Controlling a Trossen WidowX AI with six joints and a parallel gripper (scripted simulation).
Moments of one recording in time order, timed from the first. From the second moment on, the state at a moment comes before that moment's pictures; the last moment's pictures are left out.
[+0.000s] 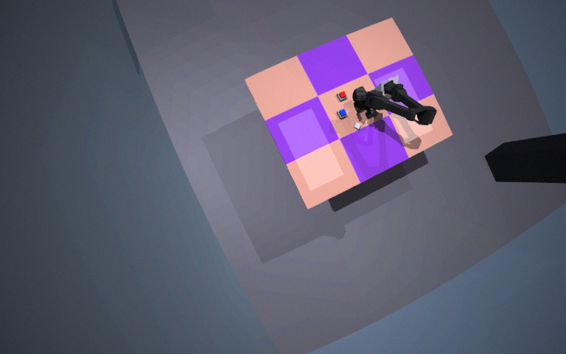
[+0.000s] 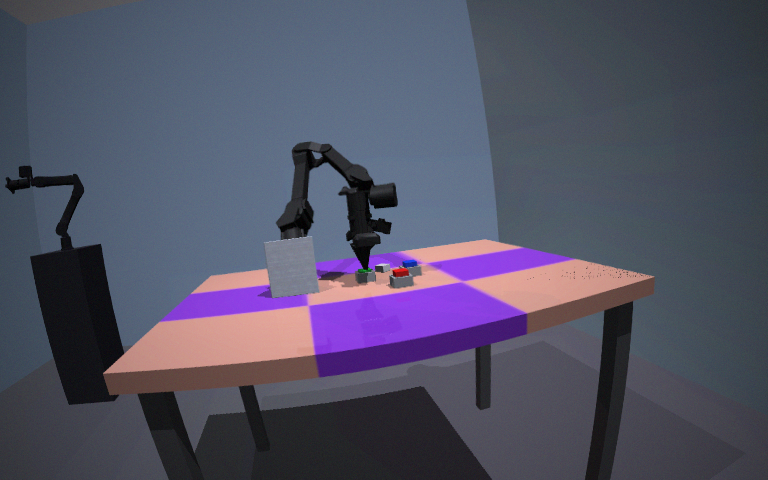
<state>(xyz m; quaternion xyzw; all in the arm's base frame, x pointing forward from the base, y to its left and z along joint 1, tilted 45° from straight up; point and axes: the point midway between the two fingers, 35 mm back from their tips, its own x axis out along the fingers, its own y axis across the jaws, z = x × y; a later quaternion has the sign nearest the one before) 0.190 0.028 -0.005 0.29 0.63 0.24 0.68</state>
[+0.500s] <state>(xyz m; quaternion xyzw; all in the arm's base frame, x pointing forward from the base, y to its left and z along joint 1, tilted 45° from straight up) 0.182 0.004 0.021 0.30 0.64 0.24 0.67</state>
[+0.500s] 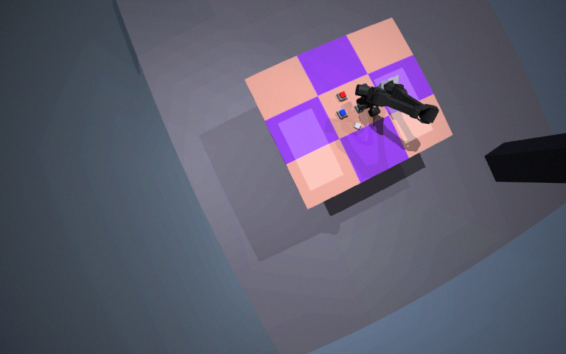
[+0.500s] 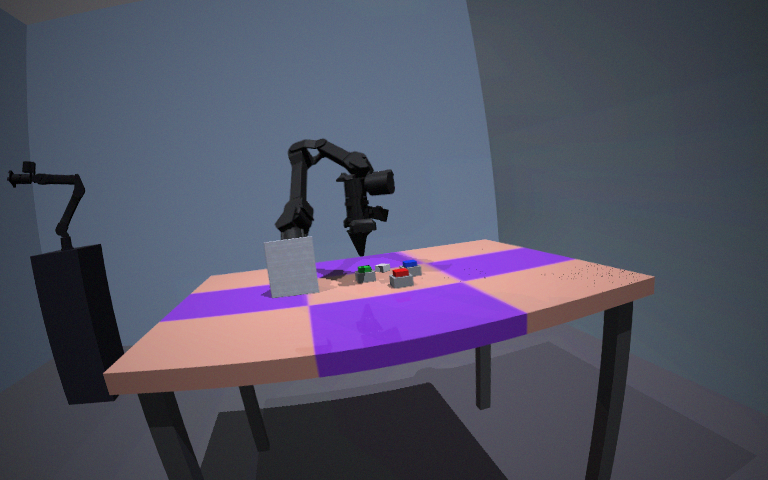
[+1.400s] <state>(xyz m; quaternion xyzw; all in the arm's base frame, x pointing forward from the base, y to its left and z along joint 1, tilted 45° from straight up) 0.241 -0.122 -0.017 0.30 0.63 0.24 0.67</state>
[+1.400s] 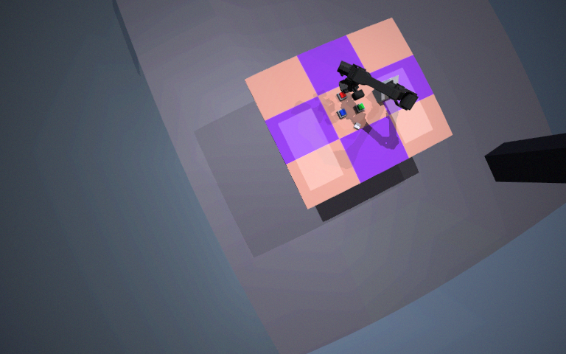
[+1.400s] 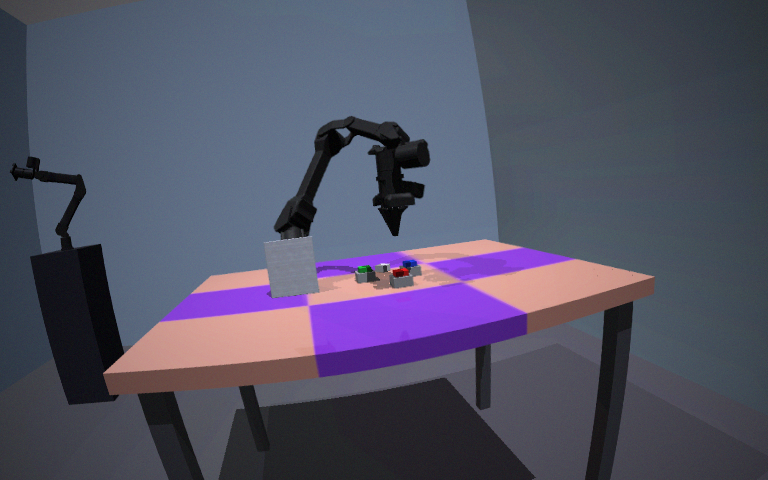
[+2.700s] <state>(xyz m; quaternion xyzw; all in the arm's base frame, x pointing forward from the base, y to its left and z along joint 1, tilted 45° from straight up) 0.255 -0.061 -0.083 0.29 0.63 0.24 0.68</state>
